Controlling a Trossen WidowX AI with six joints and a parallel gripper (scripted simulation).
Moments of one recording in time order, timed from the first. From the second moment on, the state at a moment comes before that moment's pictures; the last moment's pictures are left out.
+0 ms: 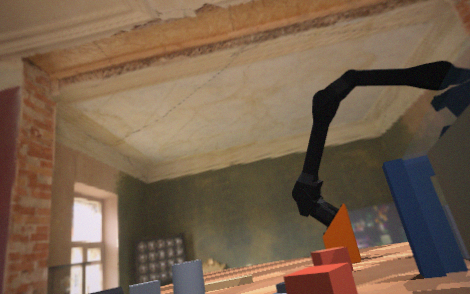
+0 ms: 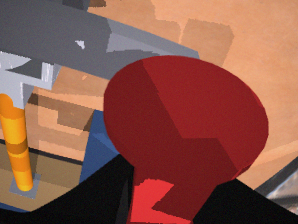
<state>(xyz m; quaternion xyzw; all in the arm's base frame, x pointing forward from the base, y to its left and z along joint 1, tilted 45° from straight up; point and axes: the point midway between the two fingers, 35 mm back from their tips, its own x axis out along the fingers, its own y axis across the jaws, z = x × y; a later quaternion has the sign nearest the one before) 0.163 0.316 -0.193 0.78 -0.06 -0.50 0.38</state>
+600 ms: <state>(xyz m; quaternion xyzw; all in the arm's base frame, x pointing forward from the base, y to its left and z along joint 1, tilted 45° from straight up) 0.131 0.311 -0.191 0.77 -0.06 -0.51 0.39</state>
